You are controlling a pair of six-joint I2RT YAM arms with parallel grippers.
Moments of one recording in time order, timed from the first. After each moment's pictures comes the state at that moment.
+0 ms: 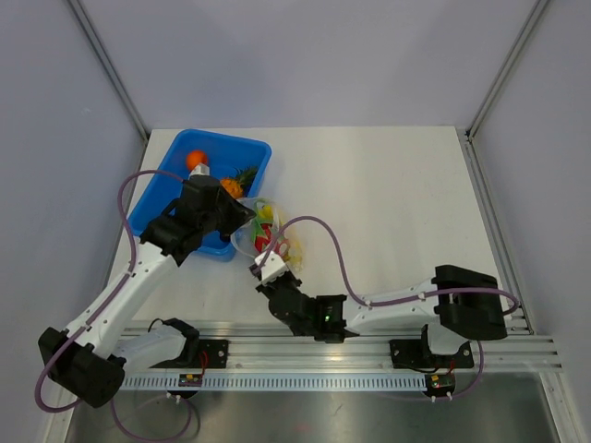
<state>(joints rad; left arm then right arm) -0.47 1.07 1.03 -0.60 -0.03 -1.05 1.49 1.66 0.94 0.42 0.95 0.05</state>
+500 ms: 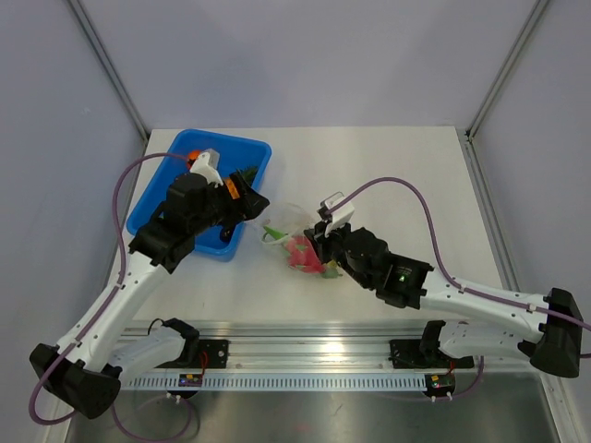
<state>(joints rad) -0.47 1.00 1.04 -0.49 0.06 -0.75 1.14 1.10 0.83 0.10 0.50 0.18</state>
